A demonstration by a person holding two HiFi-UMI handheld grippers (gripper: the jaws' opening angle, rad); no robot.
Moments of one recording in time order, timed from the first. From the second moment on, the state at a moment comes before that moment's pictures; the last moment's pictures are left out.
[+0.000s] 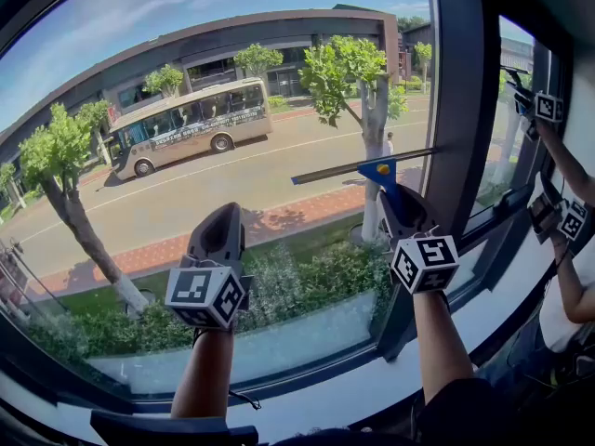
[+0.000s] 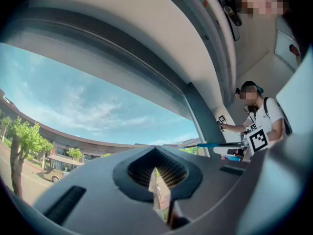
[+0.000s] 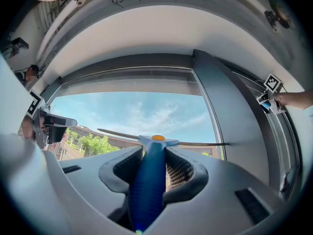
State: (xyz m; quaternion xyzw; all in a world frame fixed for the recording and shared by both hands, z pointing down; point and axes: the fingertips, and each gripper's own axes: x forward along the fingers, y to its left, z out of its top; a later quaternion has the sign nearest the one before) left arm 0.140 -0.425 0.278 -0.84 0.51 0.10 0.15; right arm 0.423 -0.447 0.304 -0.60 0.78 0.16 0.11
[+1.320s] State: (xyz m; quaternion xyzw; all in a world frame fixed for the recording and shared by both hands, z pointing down) left arm 0.163 -0.447 0.325 -0.85 0.52 0.07 0.10; right arm 0.430 -0.454 0.364 -0.60 0.79 0.12 0.08
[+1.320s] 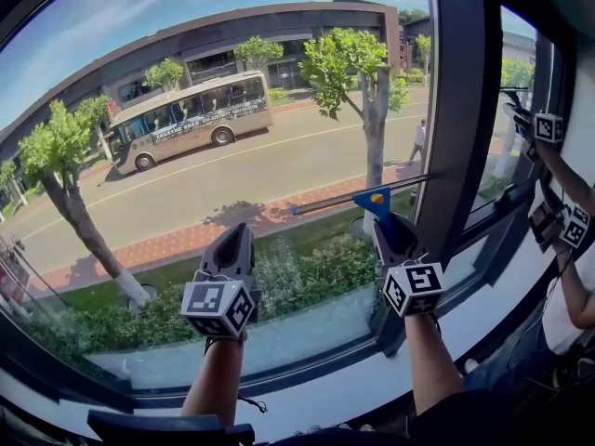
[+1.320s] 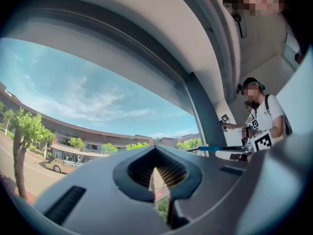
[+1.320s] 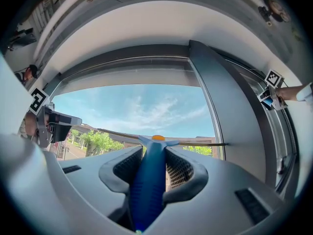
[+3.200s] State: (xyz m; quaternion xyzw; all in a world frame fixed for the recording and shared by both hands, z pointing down) left arm 0.184 -0.451 0.416 -0.86 0.51 0.03 0.03; right arm 0.422 -0.451 0.501 -0.60 0.80 0.04 0.01
